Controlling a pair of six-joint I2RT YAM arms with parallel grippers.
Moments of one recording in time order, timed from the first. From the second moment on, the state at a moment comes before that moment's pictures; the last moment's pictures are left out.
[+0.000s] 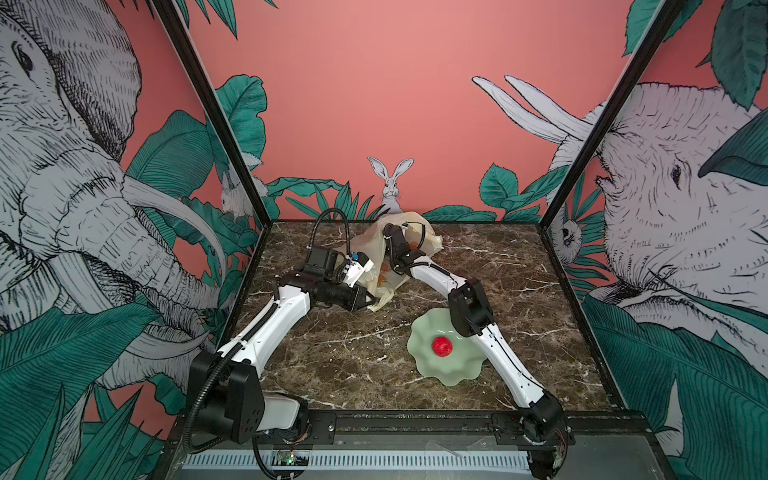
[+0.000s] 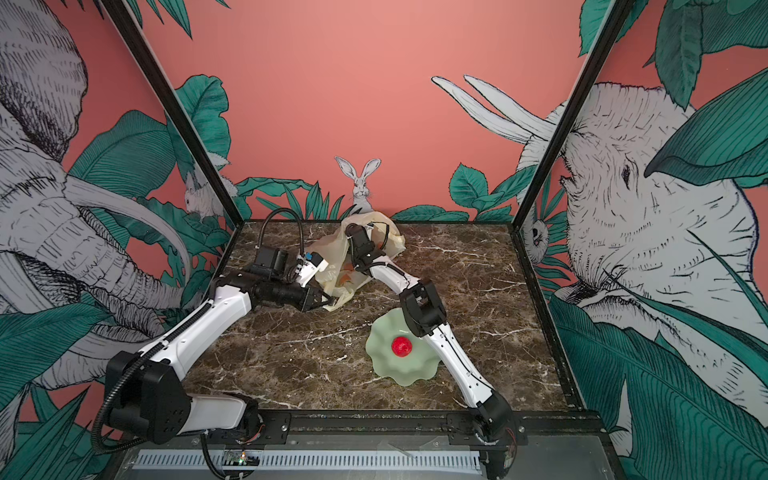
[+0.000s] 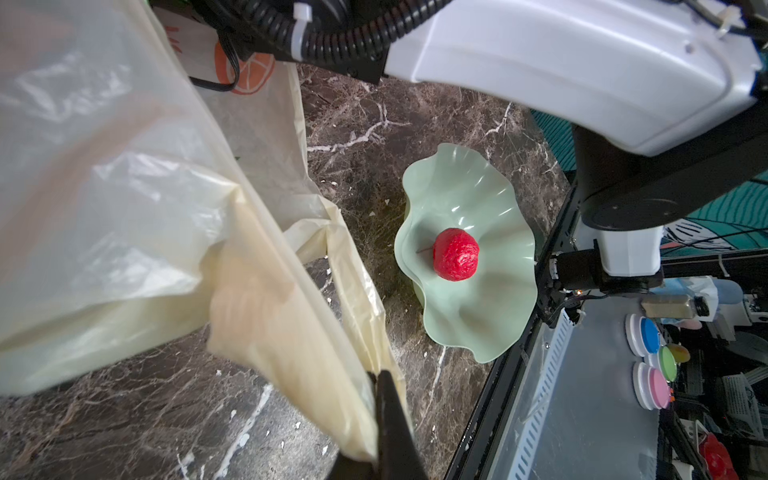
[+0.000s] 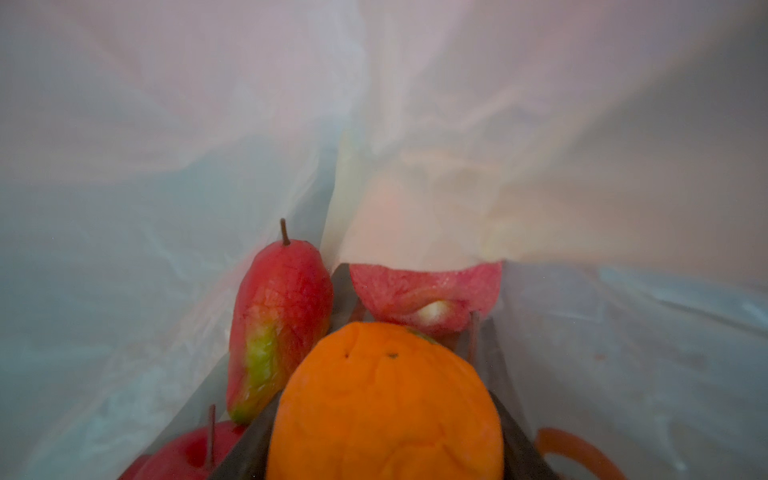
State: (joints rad) left arm -0.32 1.35 1.05 -0.72 0.74 0.10; right arm 0.63 2.80 2.46 -0.15 0.29 0.73
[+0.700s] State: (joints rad) left arm -0.32 1.30 1.07 -0.72 0.72 0.04; right arm 0.61 2.06 1.59 0.07 0.08 0.59
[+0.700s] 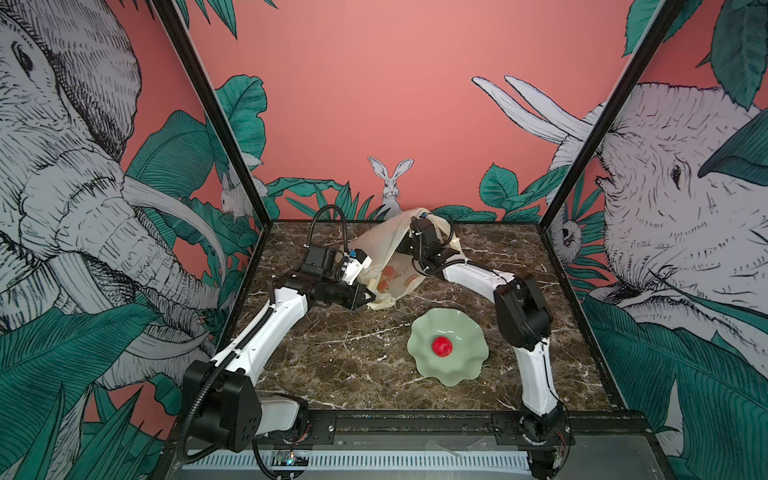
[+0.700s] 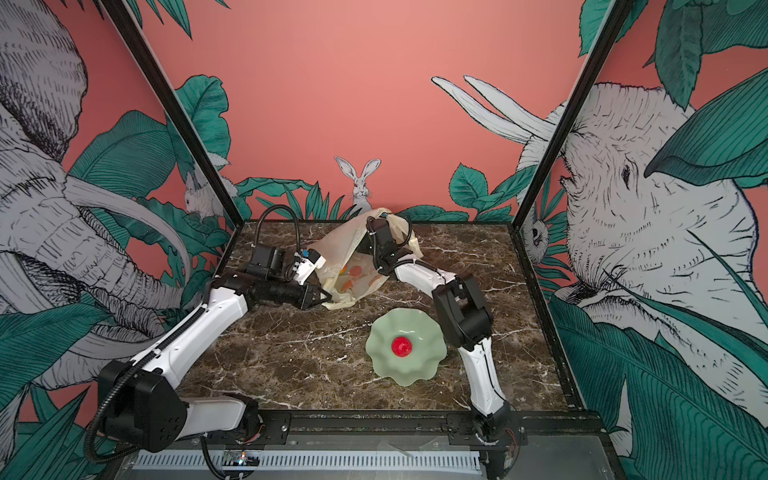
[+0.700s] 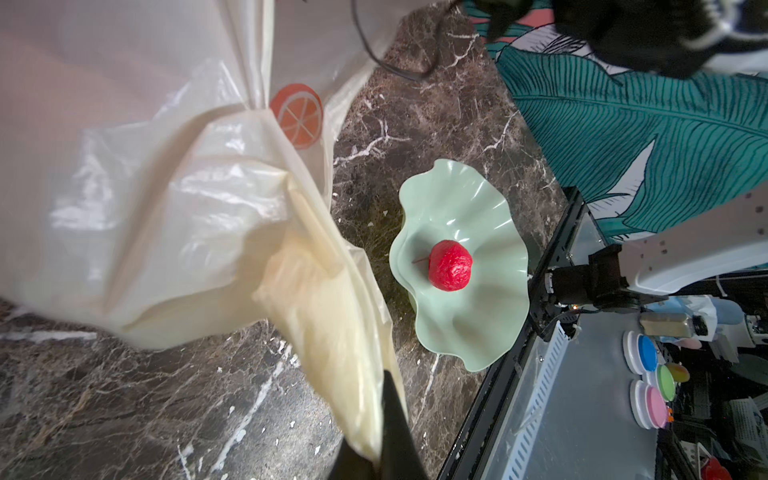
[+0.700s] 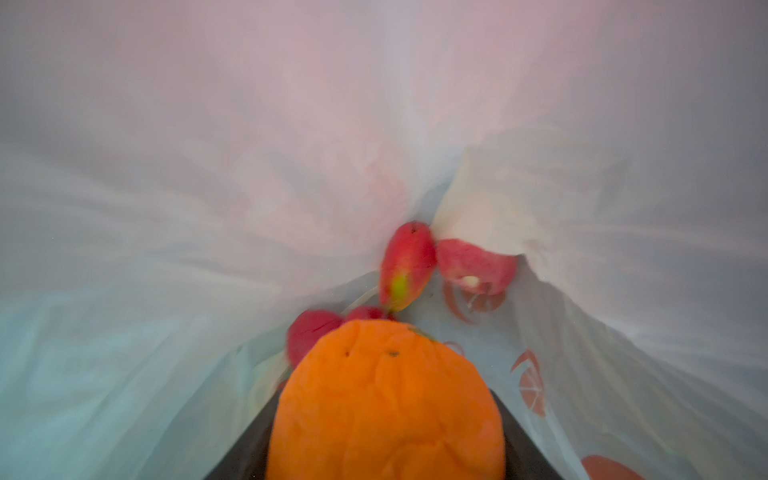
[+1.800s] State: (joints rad) left arm -0.33 1.02 1.07 -0.79 0.54 0.02; right arm 0.58 1.88 1.63 -0.23 -0.13 0.39
